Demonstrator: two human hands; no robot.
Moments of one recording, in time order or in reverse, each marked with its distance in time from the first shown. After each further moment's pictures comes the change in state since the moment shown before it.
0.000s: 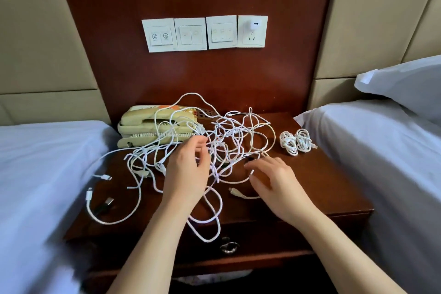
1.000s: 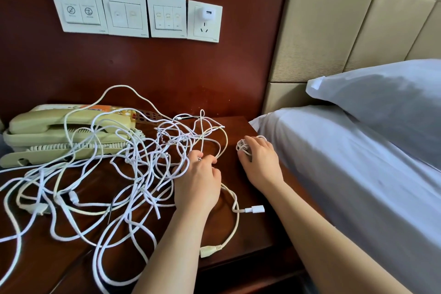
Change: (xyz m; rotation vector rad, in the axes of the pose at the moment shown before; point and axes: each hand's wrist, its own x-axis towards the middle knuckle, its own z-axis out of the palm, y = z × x) left_hand 0.030 0.006 0.150 0.176 -0.275 -0.056; right_hand 0.071 0.118 0.001 -0.333 0.146 0.384
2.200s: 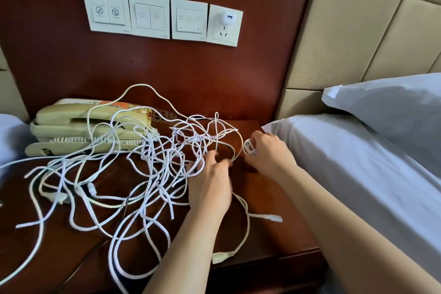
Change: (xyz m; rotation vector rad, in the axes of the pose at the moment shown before) left_hand -0.006 0.003 -0.004 0.075 0.001 0.074; right_hand 0.018 -0.035 -0.037 -0.188 -0.176 -0.094
